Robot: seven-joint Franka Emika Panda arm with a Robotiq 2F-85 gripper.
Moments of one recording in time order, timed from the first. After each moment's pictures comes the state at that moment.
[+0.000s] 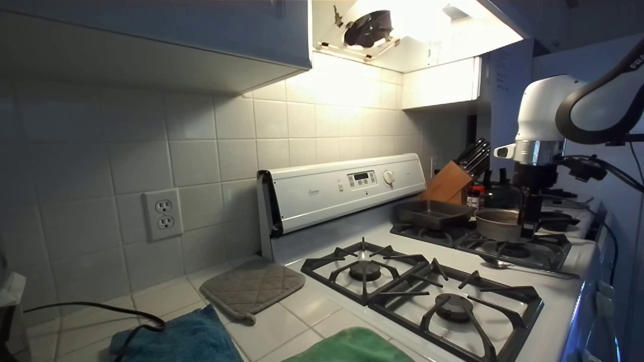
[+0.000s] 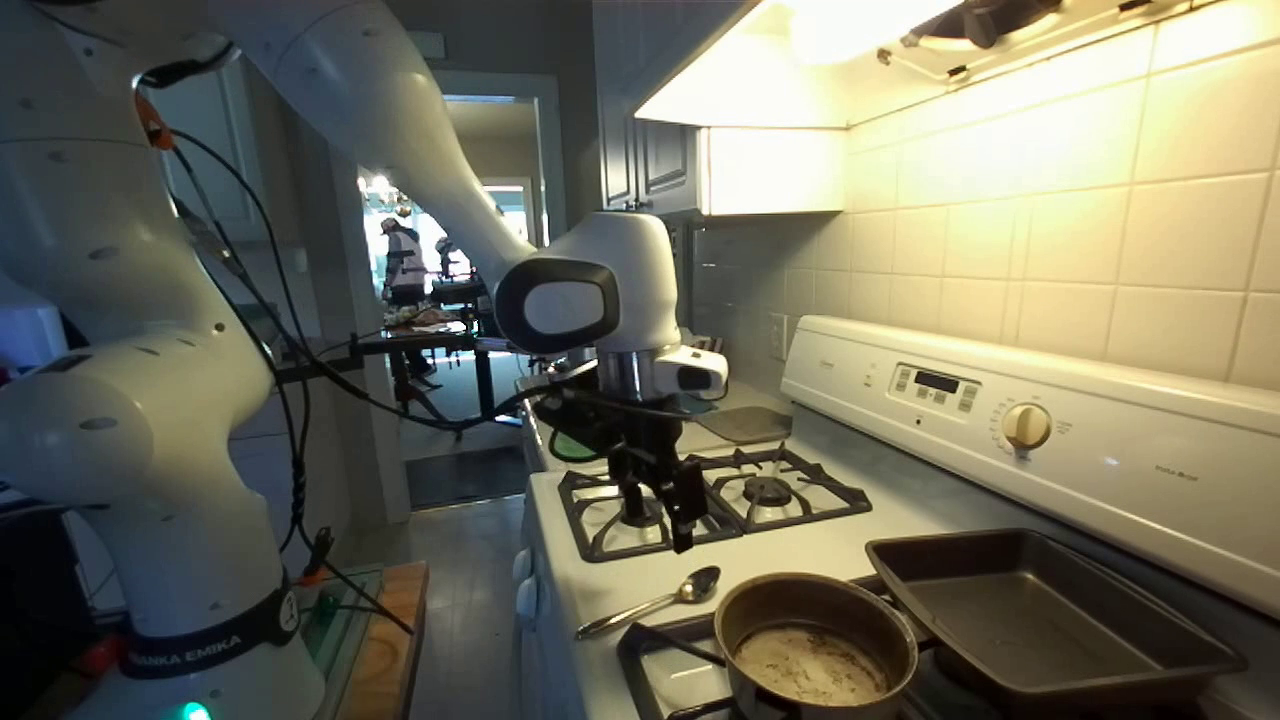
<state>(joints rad) 0.01 -0.16 -0.04 -2.66 -0.07 2.58 -0.29</state>
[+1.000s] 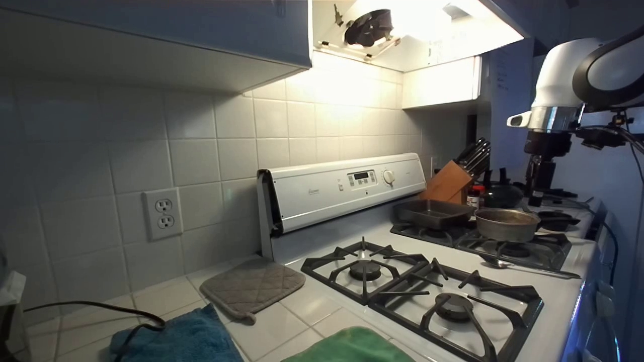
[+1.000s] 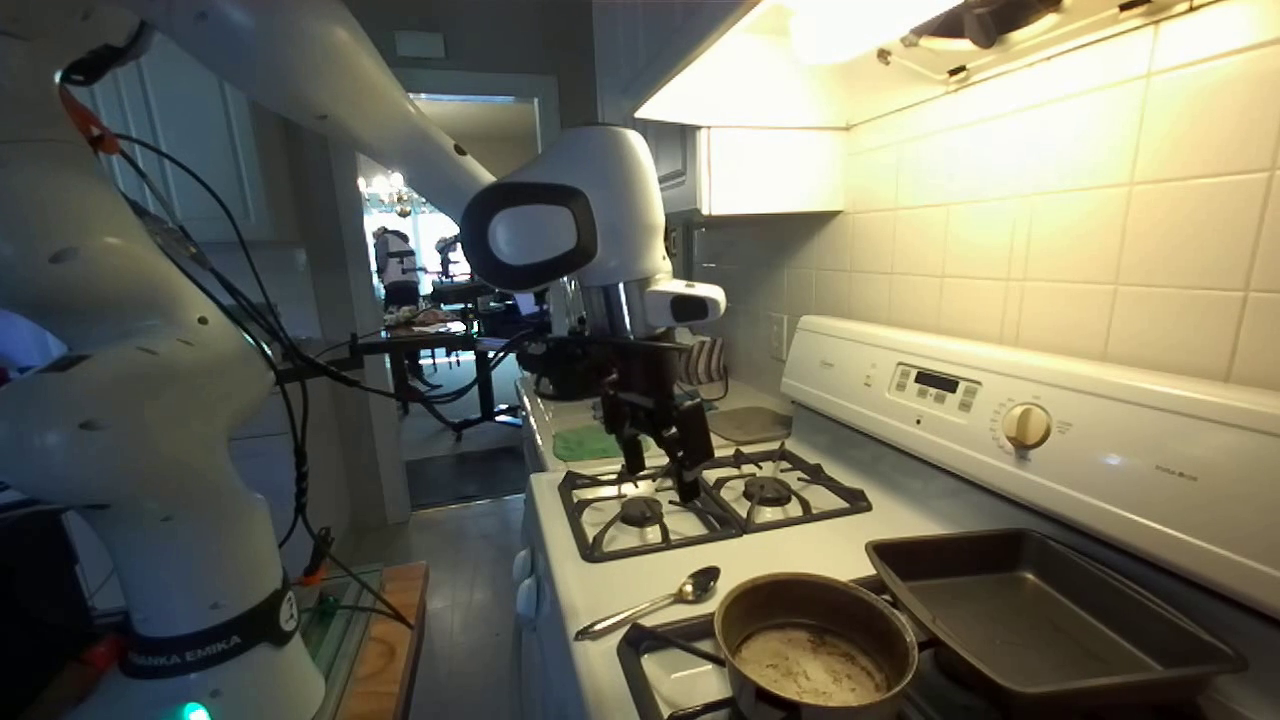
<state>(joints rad) 0.01 -0.35 -0.11 -2.67 -0.07 2.47 -0.38</state>
